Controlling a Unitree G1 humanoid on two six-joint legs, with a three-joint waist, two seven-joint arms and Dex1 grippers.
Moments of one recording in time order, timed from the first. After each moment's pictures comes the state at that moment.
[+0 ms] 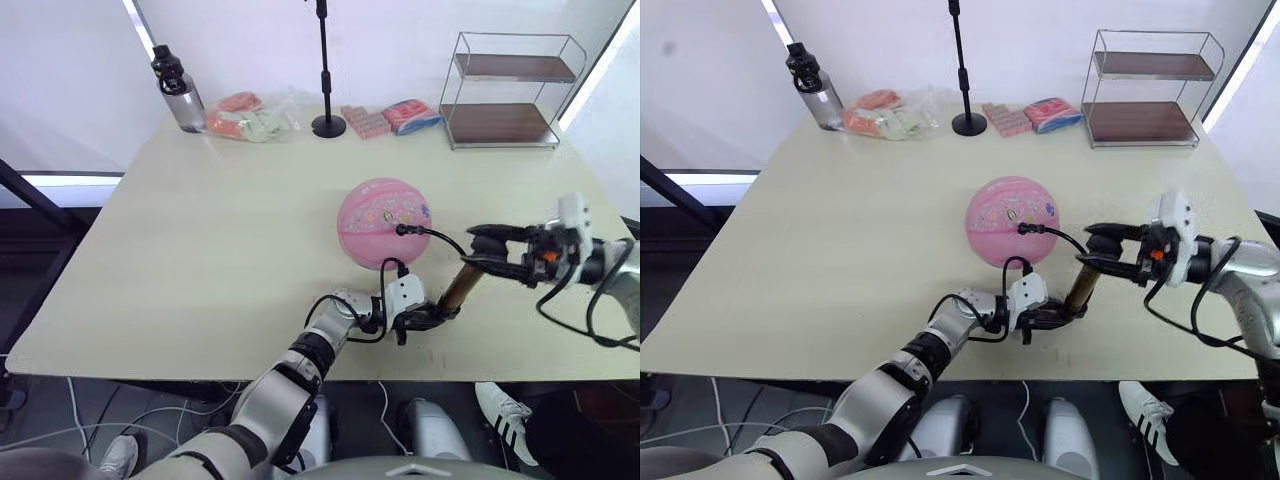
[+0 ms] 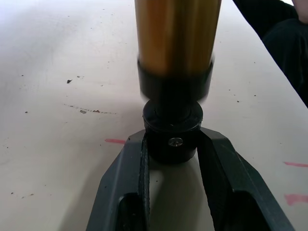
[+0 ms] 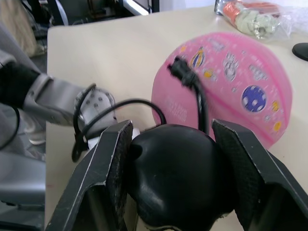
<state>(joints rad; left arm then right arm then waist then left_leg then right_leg) -0.63 -0.06 -0.35 1.01 0.11 -0.30 -0.95 -0.31 -0.86 -0.15 -0.16 0.71 0.44 1.15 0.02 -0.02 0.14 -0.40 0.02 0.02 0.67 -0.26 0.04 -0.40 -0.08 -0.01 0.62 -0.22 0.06</state>
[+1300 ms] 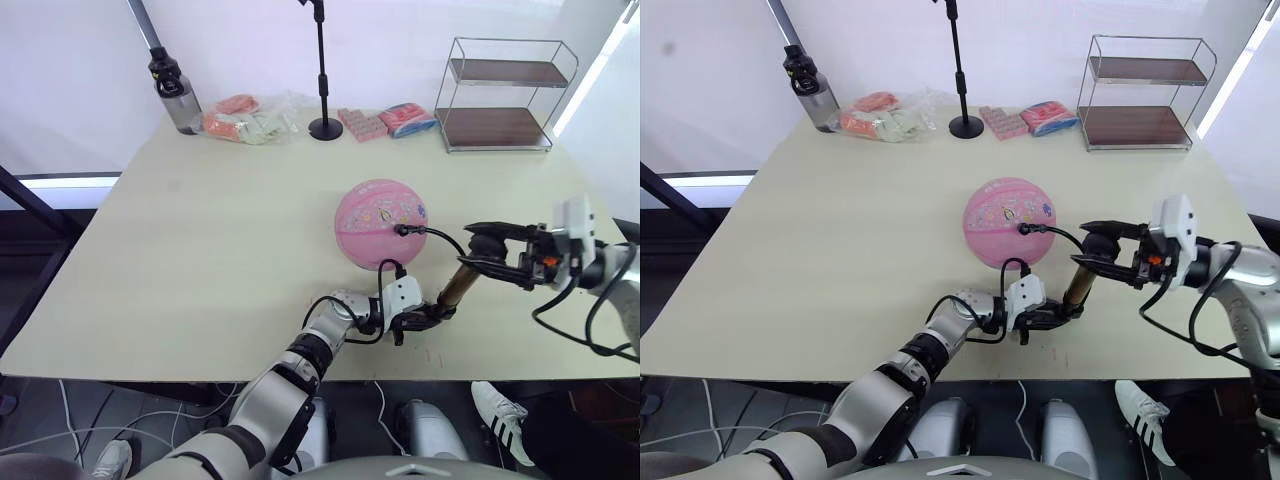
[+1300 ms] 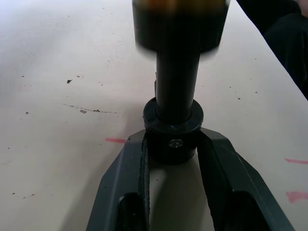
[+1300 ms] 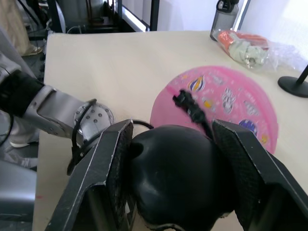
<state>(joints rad) -0.63 -0.04 -0.36 1.02 0.13 -0.31 -0.94 -0.19 -0.73 -0.09 -0.14 0.55 0.20 1.12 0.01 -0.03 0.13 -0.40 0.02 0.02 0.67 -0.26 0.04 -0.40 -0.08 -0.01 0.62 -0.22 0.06</state>
